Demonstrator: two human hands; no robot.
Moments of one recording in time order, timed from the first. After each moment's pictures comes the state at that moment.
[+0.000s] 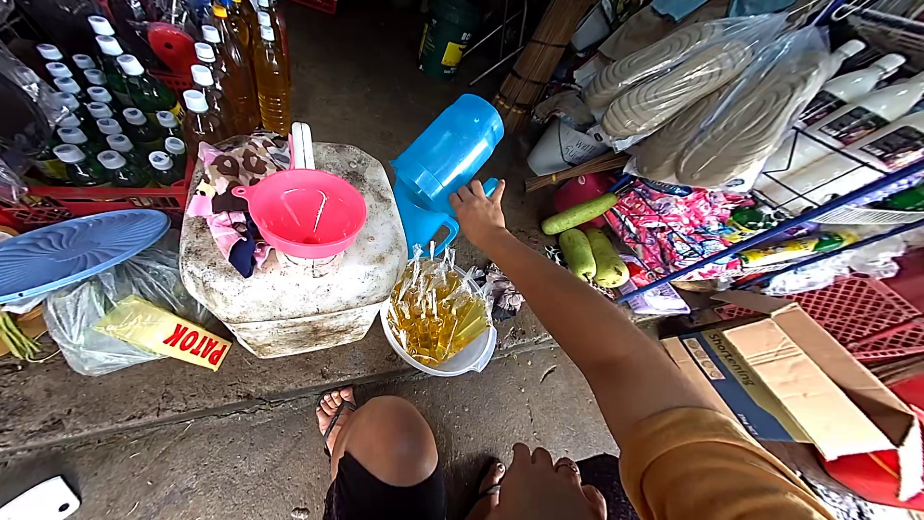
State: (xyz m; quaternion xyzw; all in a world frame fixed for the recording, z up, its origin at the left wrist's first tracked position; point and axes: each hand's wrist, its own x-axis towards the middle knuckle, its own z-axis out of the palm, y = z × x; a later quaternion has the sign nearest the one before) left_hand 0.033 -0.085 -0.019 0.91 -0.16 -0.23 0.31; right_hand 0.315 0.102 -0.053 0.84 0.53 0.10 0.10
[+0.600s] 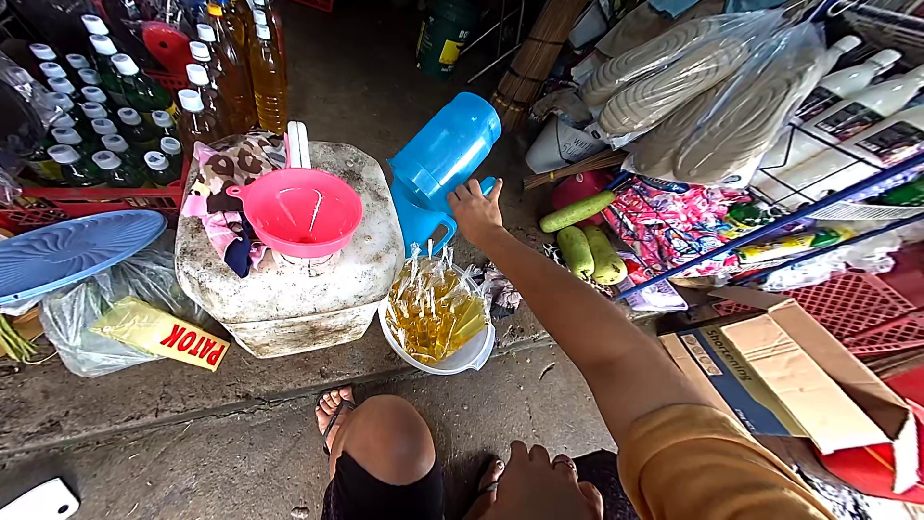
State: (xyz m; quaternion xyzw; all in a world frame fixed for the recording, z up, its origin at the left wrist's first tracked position) left_hand 0.033 -0.087 -0.024 0.91 -0.16 -0.23 0.30; right_hand 0.314 0.102 -0.053 0.84 0.52 0.10 0.11
